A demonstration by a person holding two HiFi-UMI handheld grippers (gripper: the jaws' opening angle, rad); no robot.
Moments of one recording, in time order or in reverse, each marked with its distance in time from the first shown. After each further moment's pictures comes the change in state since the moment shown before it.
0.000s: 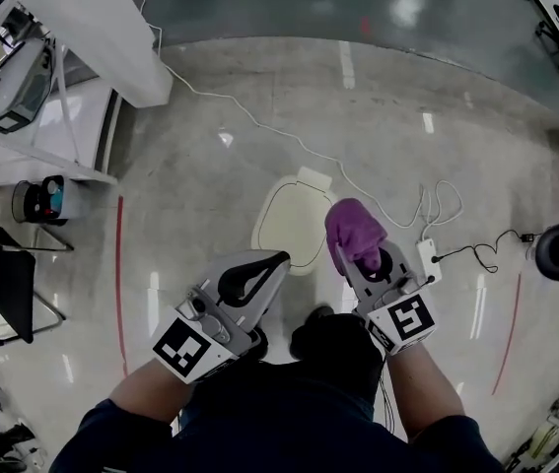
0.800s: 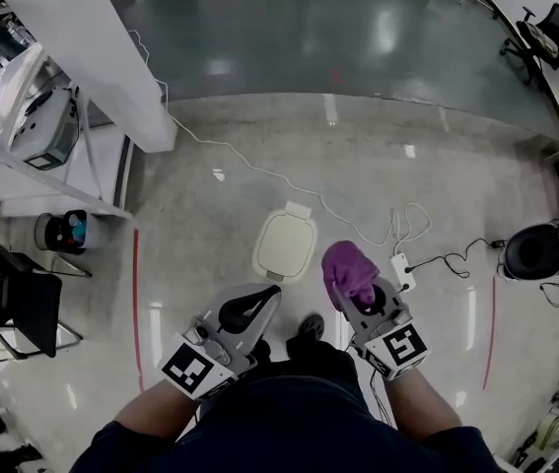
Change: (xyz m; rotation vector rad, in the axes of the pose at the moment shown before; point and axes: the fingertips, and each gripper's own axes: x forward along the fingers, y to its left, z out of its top) left arm -0.044 -0.104 0.184 -0.020 0.012 -0.016; right arm -0.133 0.065 0.179 0.030 -0.002 -0.016
